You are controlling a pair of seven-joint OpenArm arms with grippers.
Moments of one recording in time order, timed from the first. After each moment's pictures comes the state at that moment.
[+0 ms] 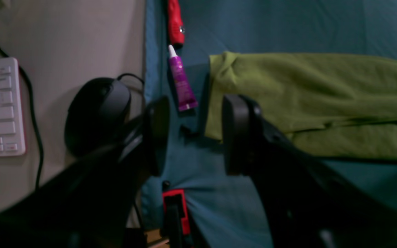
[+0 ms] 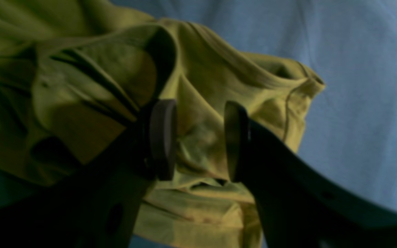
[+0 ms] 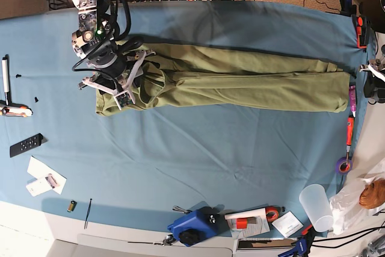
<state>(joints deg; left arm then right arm) 14.4 -27.2 -42.5 107.9 -45.6 -26.2 67.2 -11.1 13.6 -2.2 117.6 1.2 18.1 -63.4</state>
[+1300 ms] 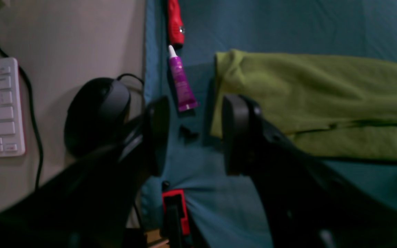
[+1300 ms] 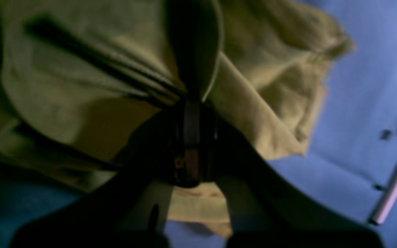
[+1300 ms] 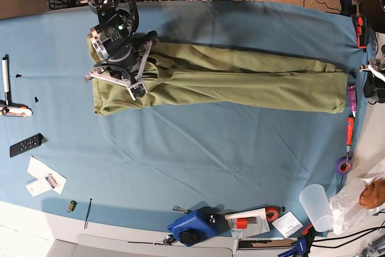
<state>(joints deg) 14.4 -27.2 -42.5 107.9 -45.7 -26.2 67.2 -11.6 13.7 -11.1 117.4 -12.2 13.4 -71.0</state>
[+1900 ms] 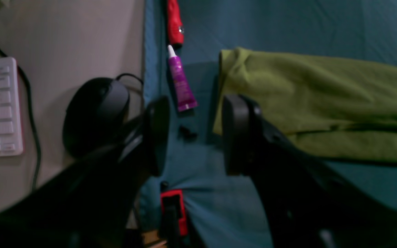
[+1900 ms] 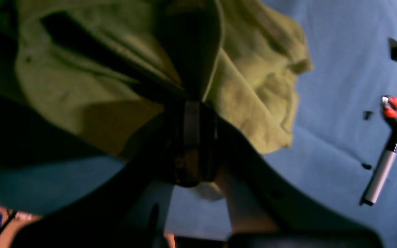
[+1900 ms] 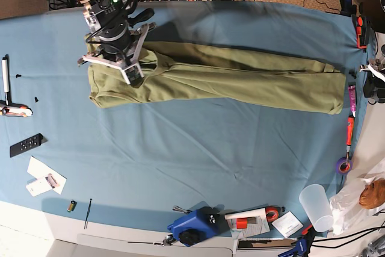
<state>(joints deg) 14.5 -26.4 -42.5 107.9 -47.5 -26.1 67.5 -20.6 13.8 -8.5 127.5 -14.0 13.2 -68.6</state>
